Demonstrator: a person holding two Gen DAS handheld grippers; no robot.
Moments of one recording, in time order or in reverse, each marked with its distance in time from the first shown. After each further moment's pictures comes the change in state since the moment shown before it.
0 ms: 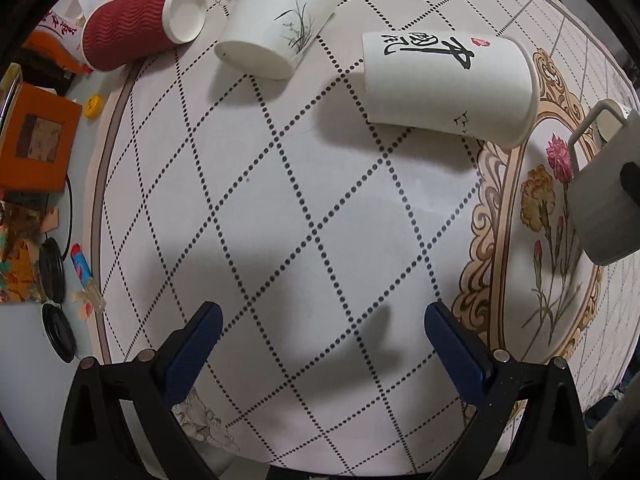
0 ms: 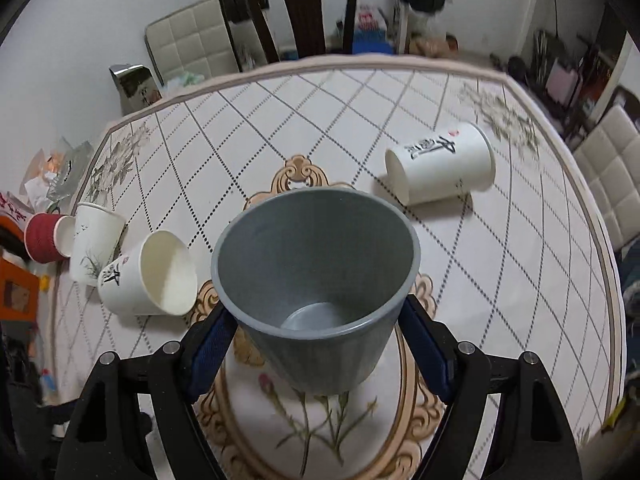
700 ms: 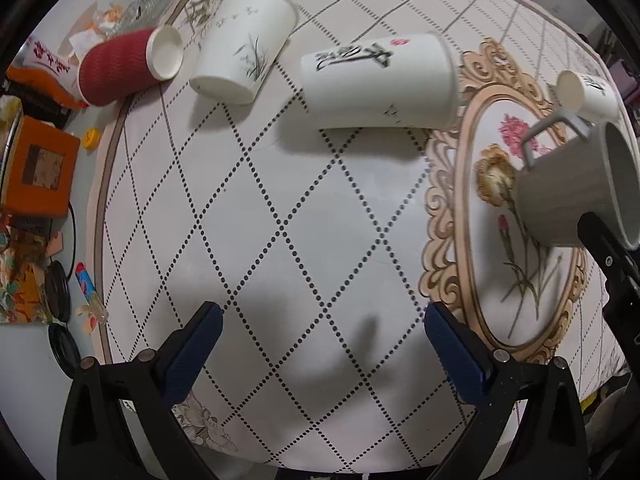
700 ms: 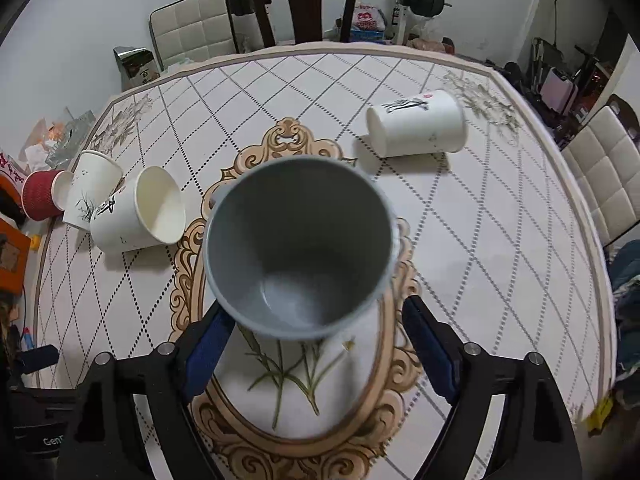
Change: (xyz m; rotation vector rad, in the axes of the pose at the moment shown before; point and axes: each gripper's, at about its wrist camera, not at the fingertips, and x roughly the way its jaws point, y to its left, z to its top) left arm -0.029 -0.029 -0.040 0.119 -0.119 -0.025; right arm -0.023 -0.011 -0.050 -0.026 0.019 -0.046
